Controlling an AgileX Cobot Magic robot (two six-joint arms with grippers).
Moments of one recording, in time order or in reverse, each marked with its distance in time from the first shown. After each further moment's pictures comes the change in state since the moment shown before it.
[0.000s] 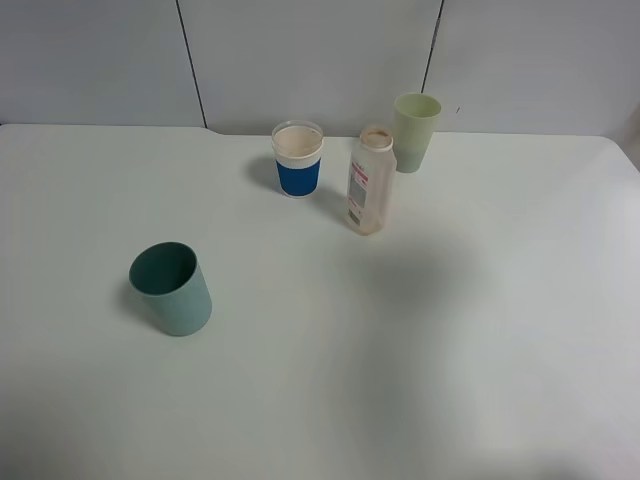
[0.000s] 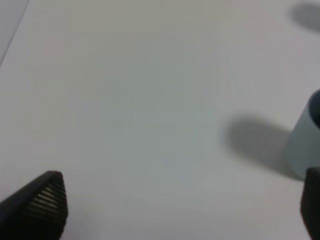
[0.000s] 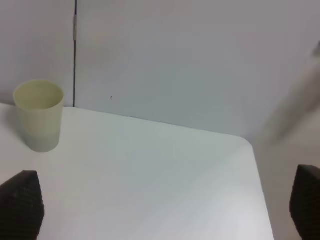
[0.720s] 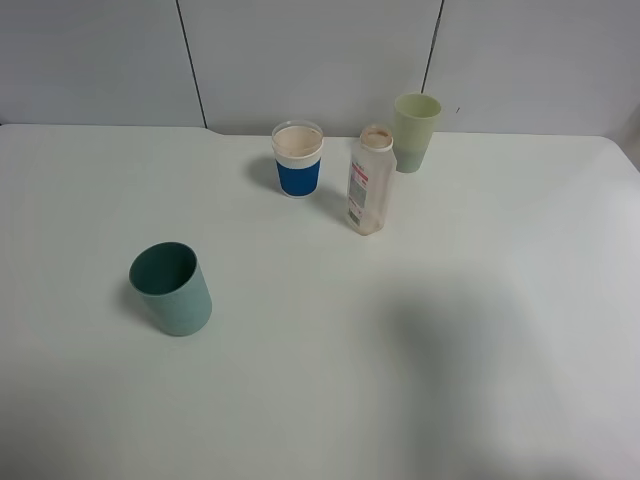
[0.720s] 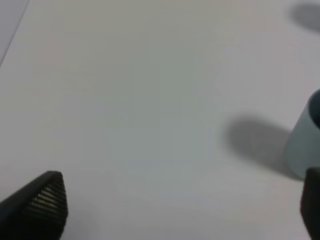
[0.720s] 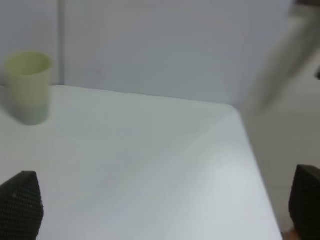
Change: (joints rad) left arm 0.000 0.000 0.000 0.000 0.000 0.000; right arm -0.197 -0.321 0.225 0.218 0.043 -0.181
